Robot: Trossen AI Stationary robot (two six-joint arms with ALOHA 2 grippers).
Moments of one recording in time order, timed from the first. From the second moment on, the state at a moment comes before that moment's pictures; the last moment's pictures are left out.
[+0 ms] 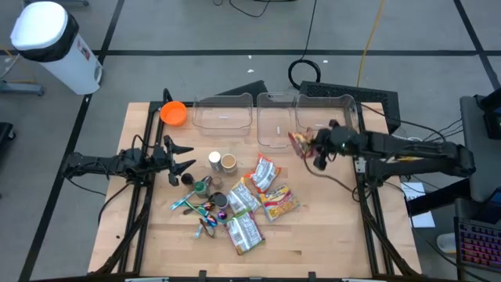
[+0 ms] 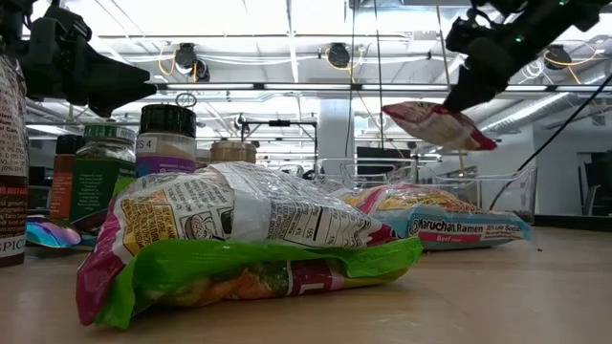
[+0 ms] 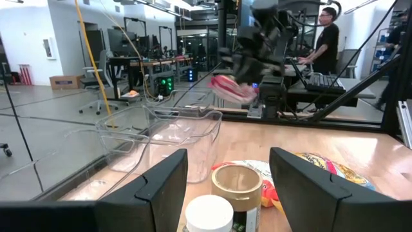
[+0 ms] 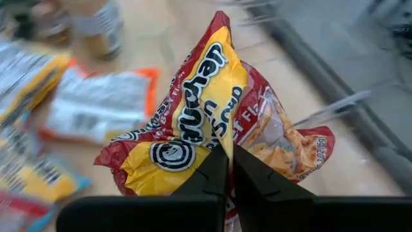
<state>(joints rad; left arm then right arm) -0.08 0.01 0.02 0.06 -0.32 0.02 -0.24 0.82 0.67 -0.48 0.23 0.07</state>
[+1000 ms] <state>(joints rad) -0.08 0.01 0.02 0.06 -0.32 0.02 -0.95 1.27 0.77 -0.27 -0.13 -0.03</state>
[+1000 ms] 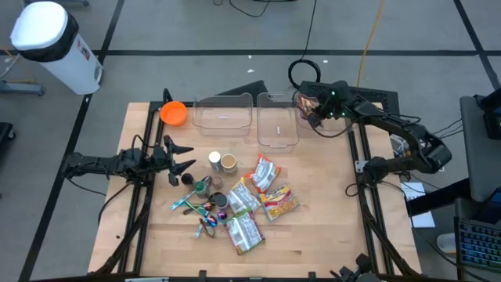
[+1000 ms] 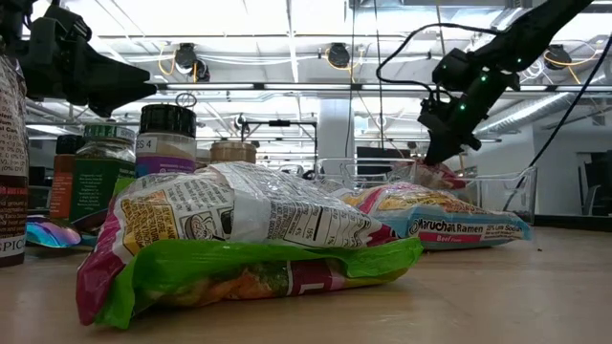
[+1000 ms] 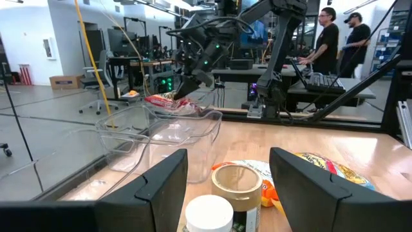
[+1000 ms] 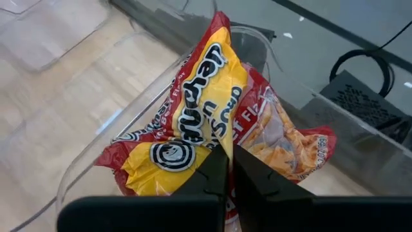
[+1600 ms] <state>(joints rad) -0.08 0.01 0.02 0.06 -0.32 0.02 -1.11 1.27 0.39 0.45 -0.53 0.33</state>
